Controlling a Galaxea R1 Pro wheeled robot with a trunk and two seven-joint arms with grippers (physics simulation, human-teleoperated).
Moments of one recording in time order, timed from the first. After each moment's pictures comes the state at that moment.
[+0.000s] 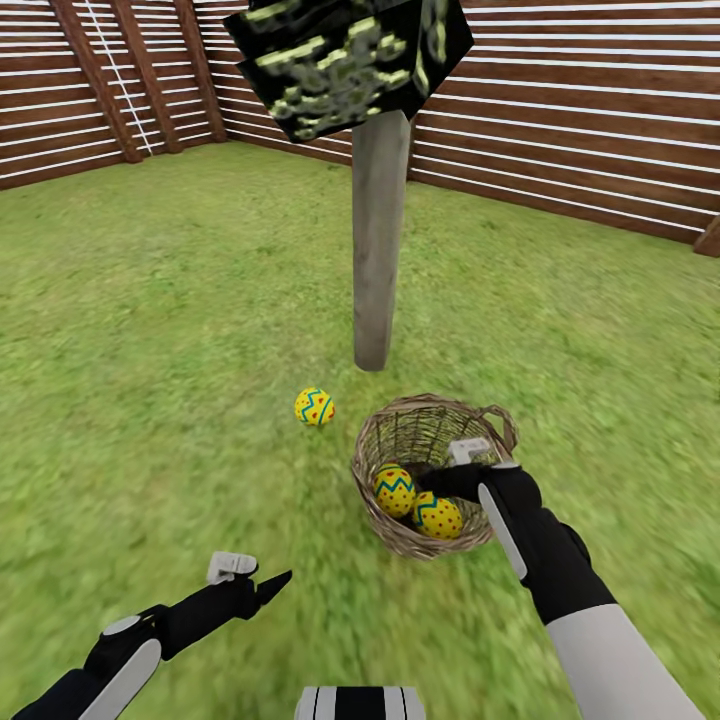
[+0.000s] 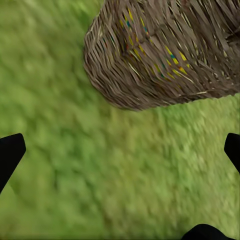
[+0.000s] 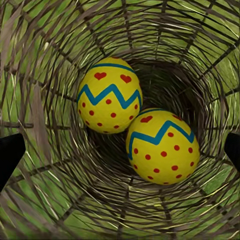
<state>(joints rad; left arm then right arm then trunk) -0.24 0.39 -0.42 -1.27 0.78 0.29 -0.33 -0.65 -0.03 0.17 -1.23 -0.08 0.88 0.11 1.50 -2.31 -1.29</state>
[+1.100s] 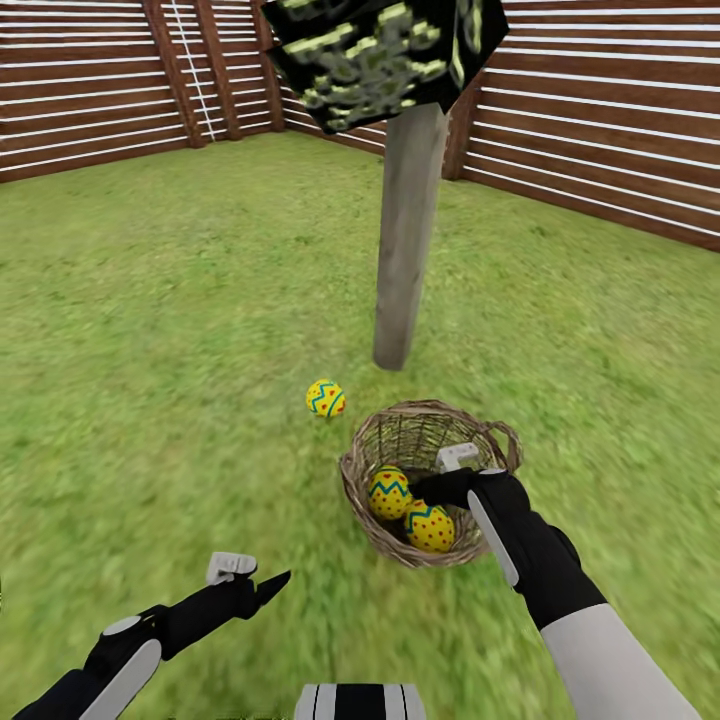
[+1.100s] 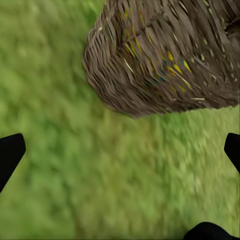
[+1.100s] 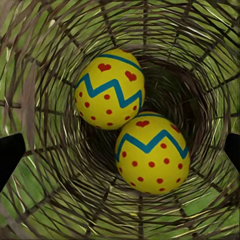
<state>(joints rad) -0.24 0.39 -0.42 -1.27 0.78 0.29 -0.31 -0.65 -0.03 0.24 -1.20 -0.08 0.86 0.11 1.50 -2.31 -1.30</state>
